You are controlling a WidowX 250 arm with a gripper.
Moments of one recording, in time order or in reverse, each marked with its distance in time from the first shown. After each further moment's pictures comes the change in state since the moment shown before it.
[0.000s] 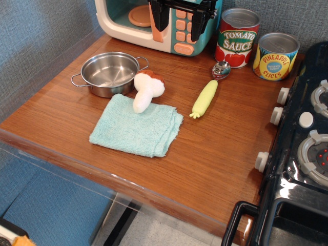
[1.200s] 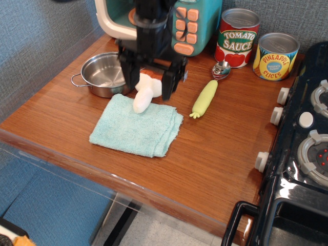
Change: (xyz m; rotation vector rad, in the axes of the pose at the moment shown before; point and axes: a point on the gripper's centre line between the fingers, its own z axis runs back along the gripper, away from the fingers) arm -0.098 0.006 -0.036 0.007 0.077 0.041
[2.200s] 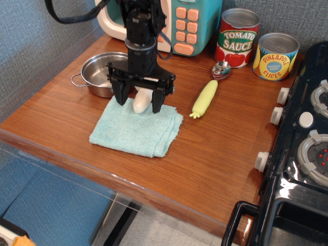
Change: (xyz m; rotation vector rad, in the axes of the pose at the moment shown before) arm 0.006 0.022 -0.041 0.026 0.043 0.172
